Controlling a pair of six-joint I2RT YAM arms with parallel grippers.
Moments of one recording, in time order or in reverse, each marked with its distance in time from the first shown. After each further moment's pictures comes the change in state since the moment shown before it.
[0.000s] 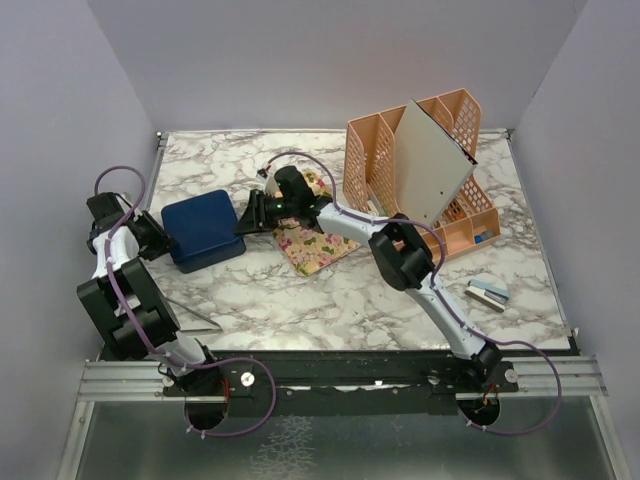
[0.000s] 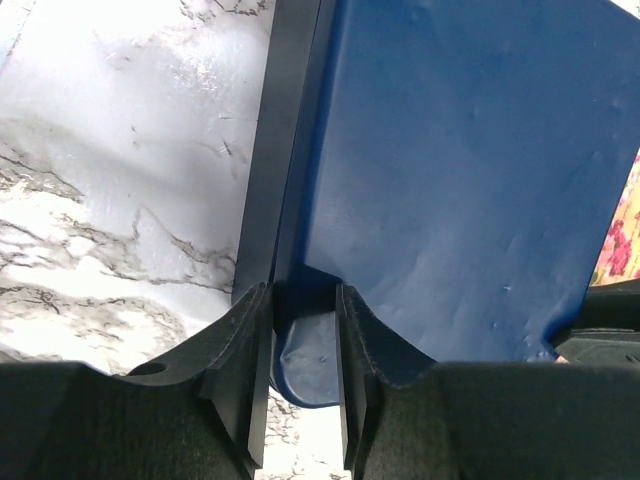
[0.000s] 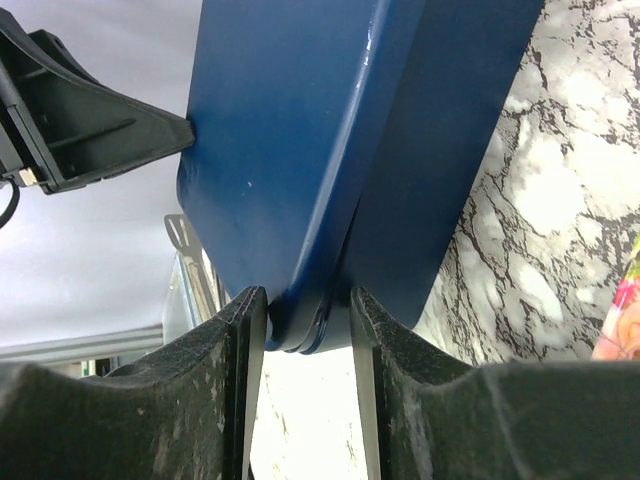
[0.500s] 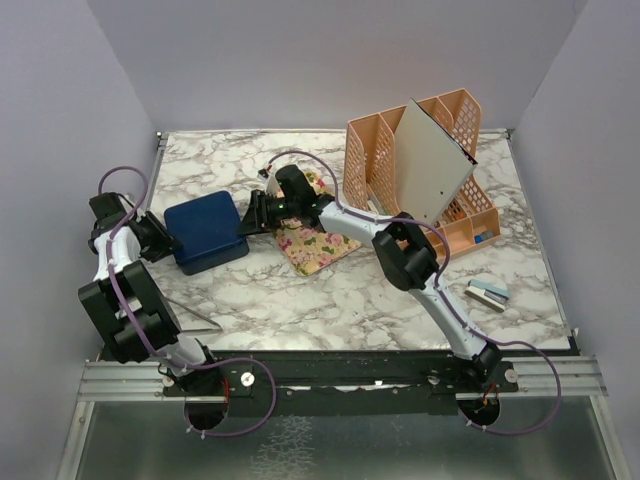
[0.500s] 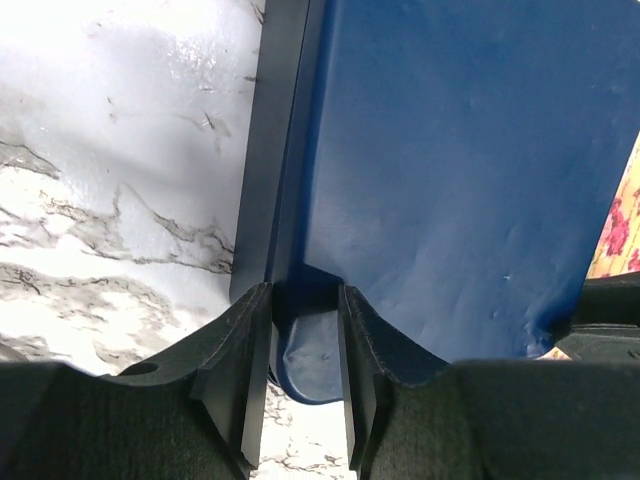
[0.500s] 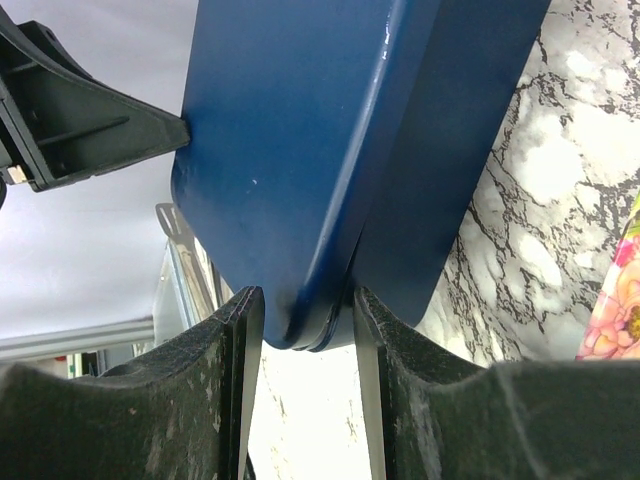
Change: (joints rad) left arm -0.009 -0.018 -0.003 -0.032 0.018 0.003; right arm 0.000 -0.053 -0.055 -0.030 0.009 -0.029
